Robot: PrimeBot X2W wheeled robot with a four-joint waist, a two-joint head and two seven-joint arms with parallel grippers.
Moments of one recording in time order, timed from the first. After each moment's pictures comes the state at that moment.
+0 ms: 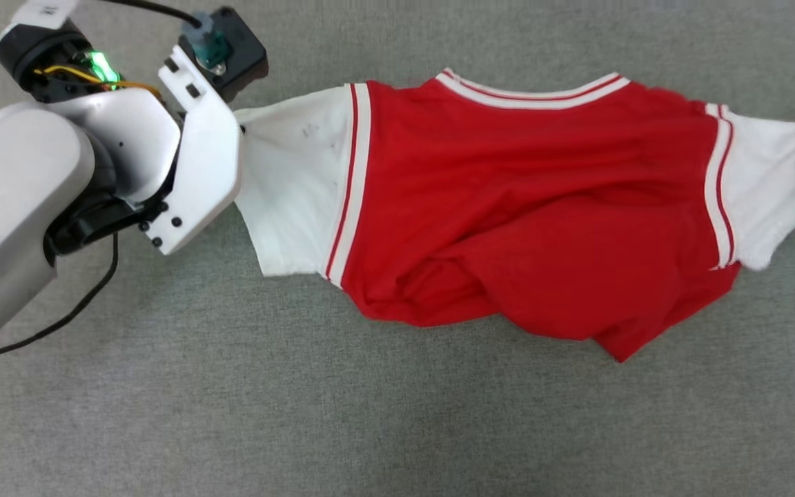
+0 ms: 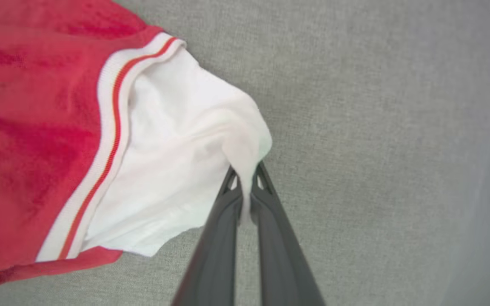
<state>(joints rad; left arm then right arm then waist) -1.33 0.84 -1.23 0.09 -0.91 -0.13 0.71 -0.79 -0.78 0.41 0.35 0.81 0.13 0.82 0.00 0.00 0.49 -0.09</state>
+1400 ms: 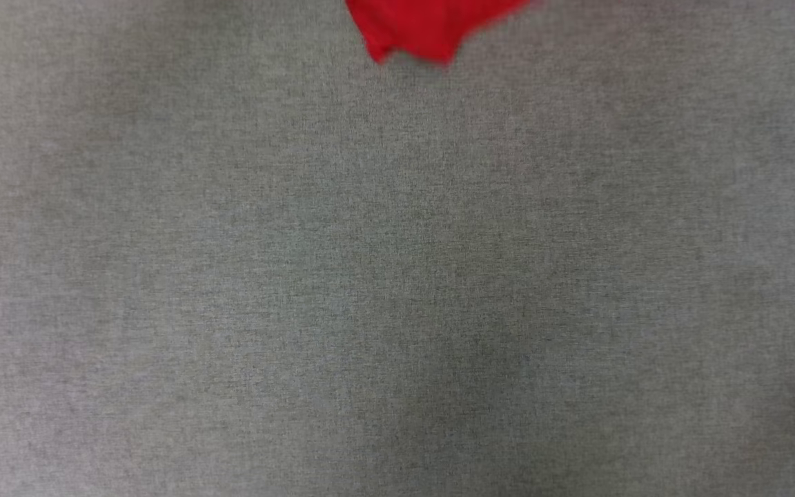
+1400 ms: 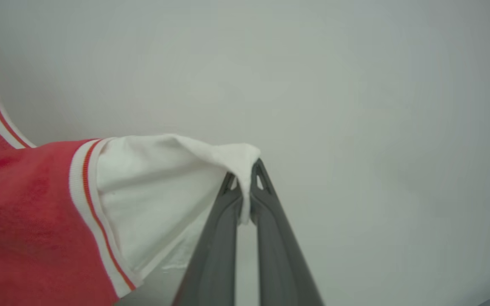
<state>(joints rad) -1.97 0.62 -0.95 0.52 -0.65 -0.09 0.20 -1.75 -0.67 0.41 0.46 0.31 0.13 0.38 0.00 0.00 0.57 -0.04</state>
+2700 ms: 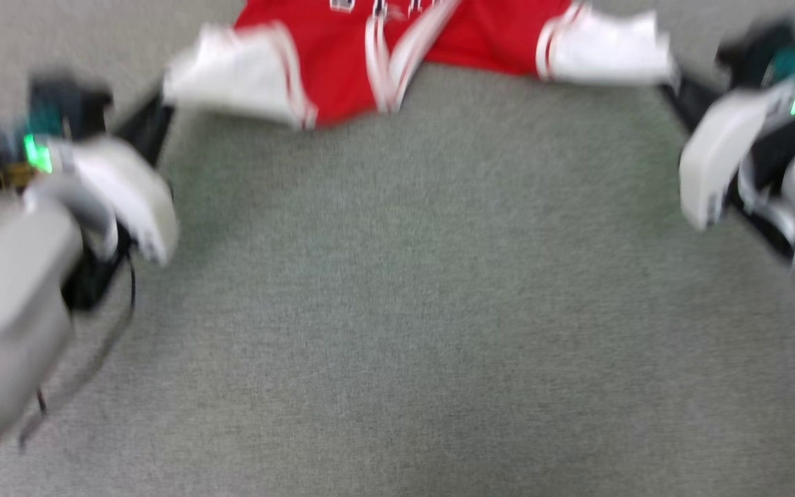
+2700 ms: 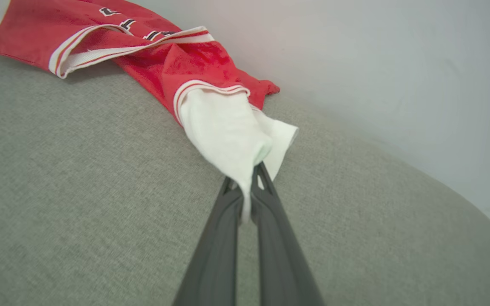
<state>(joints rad) -1.05 0.69 -1.03 0.58 -0.95 -0.02 -0.21 -1.09 -0.49 0.87 0.77 0.63 0.13 -0.05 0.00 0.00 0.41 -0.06</state>
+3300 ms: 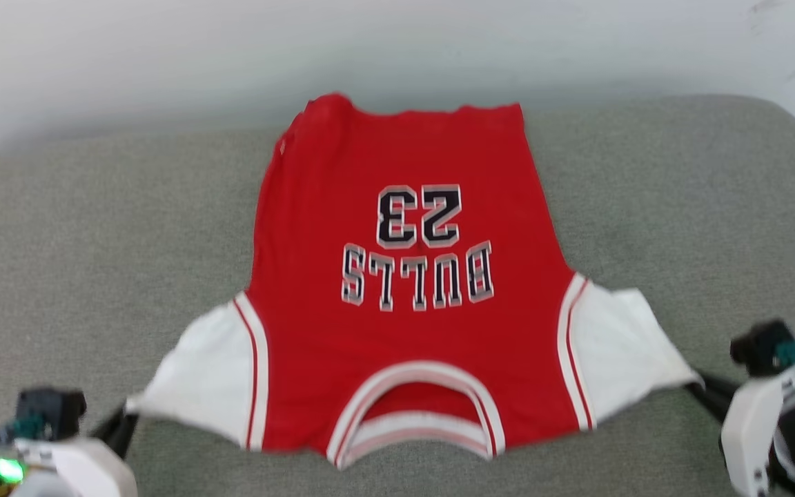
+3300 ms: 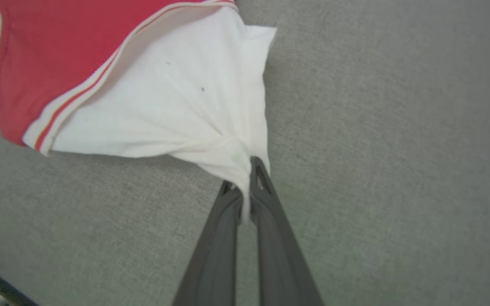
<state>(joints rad) -0.38 0.98 -1.05 0.17 -1.20 0.26 -0.23 -0.52 -0.75 0.95 0.50 0.81 0.13 -0.01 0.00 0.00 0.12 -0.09</state>
